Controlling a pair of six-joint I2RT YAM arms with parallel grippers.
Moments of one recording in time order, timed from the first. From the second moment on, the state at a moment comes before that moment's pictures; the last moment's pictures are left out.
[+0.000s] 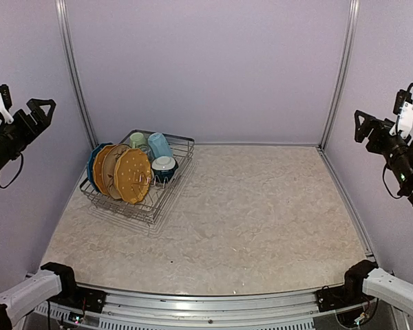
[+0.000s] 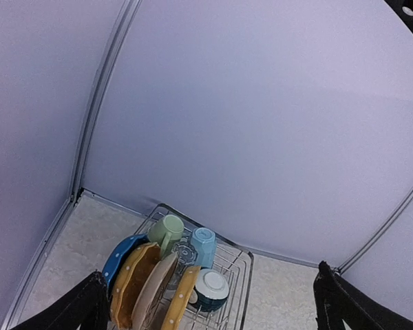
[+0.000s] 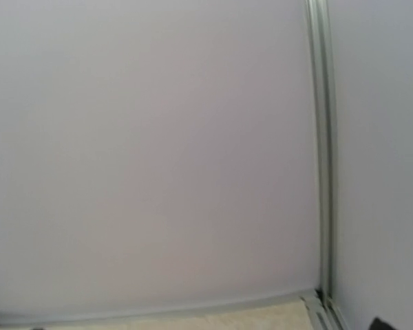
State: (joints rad) left arm -0.07 0.72 1.29 -0.60 0.00 -0.45; right arm 0.38 0.59 1.02 -0.27 0.40 0.09
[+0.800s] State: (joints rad) left arm 0.02 1.10 1.24 -0.69 0.31 -0.51; right arm 0.18 0.89 0.86 -0.20 0.14 0.20
